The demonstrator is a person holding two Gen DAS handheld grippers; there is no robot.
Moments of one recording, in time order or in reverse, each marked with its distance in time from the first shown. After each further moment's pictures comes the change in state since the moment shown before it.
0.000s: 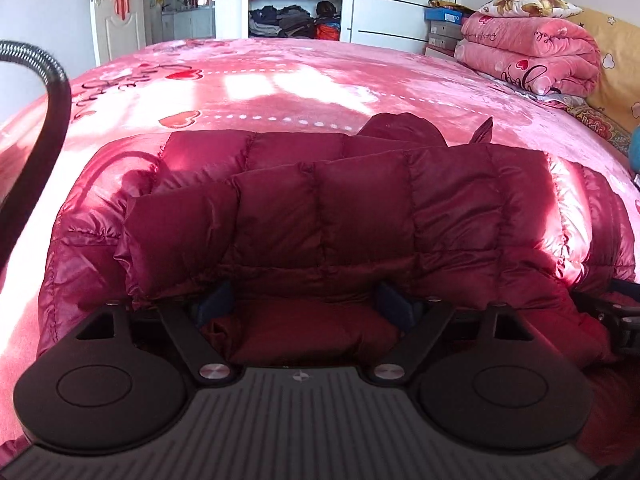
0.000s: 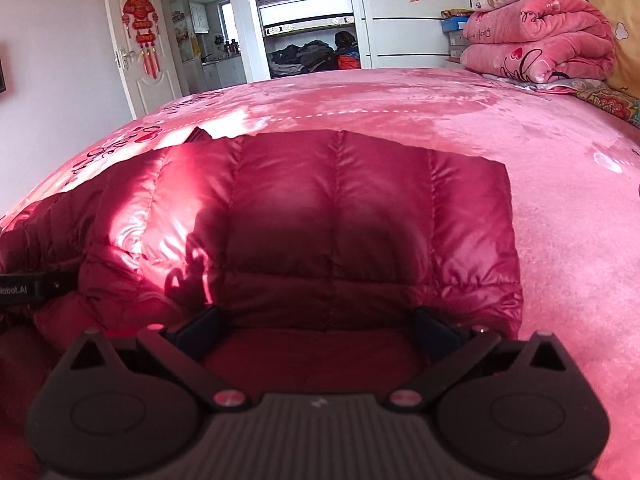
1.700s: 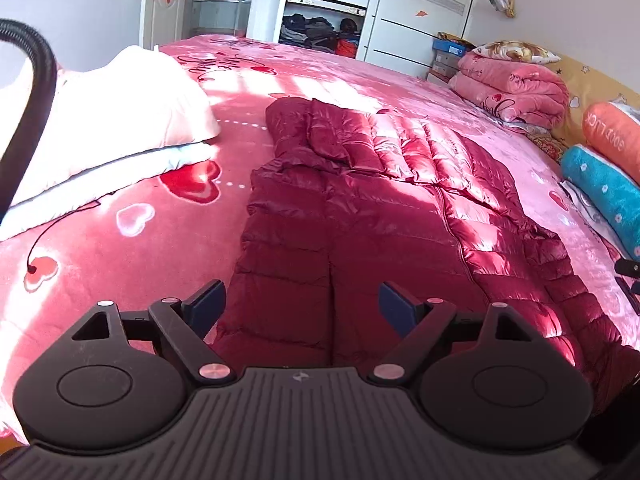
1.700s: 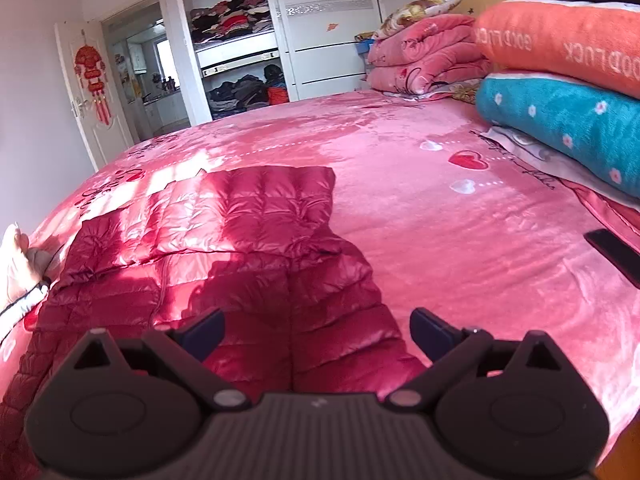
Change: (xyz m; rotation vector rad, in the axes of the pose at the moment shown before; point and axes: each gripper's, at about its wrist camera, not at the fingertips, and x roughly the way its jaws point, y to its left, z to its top) left arm -0.323 0.082 -0.157 -0.162 0.012 -0.059; right arm -0.284 -0.010 -0.086 0.167 -0.061 -0.168
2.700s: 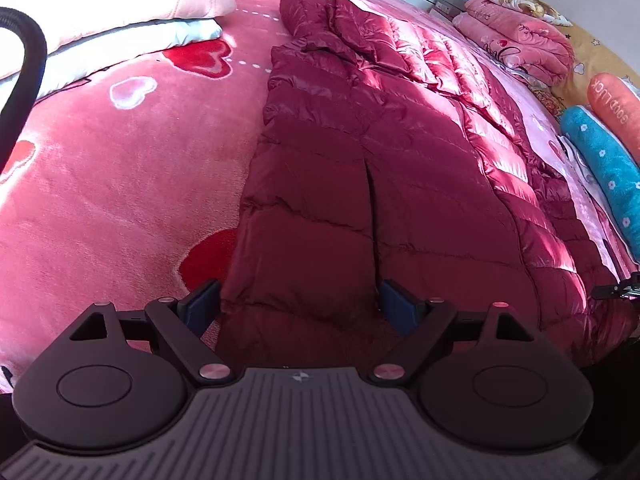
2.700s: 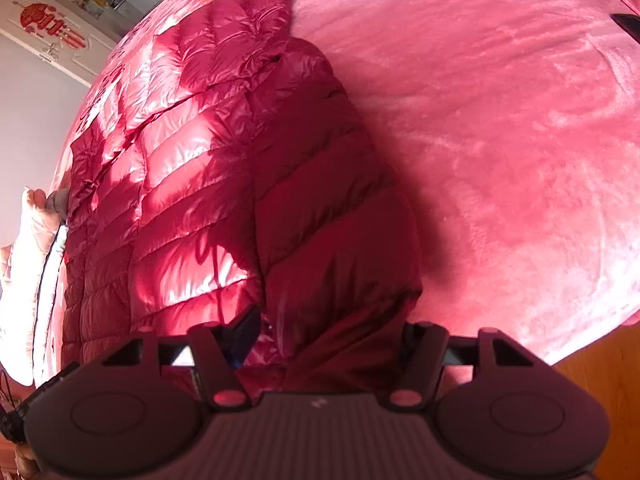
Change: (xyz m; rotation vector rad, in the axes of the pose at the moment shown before) left arm 0.056 0.031 -0.042 -0.056 0.261 -0.096; right arm 0.040 -0.061 -0.031 0.240 0.610 0.190
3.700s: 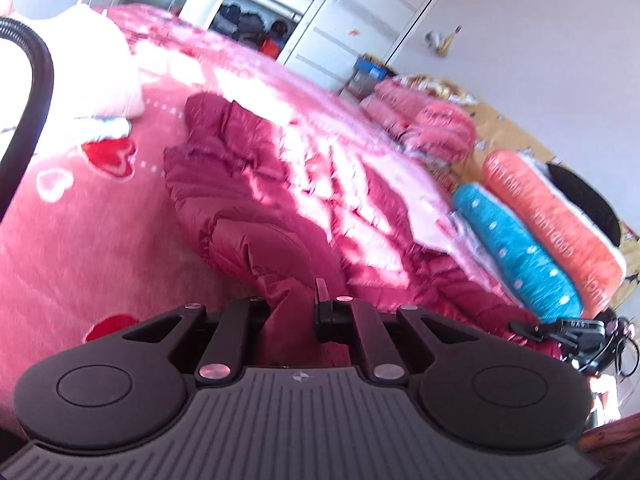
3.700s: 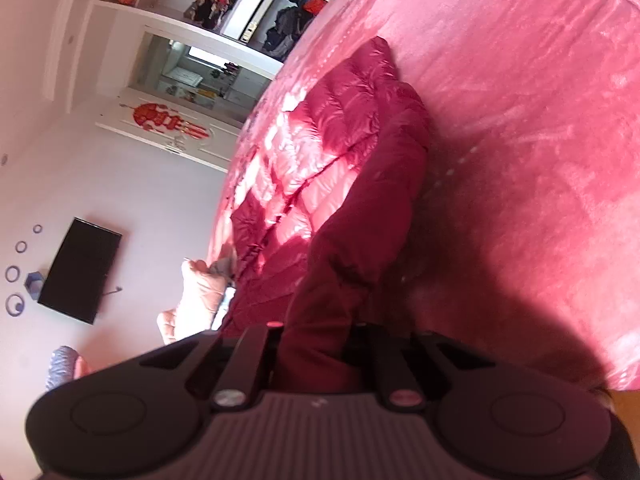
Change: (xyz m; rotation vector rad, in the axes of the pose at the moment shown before) left arm -0.077 -0.029 0.013 -0.033 -0.277 -0.316; right arm -0.047 -0.001 -0.034 0.163 -0.213 0.538
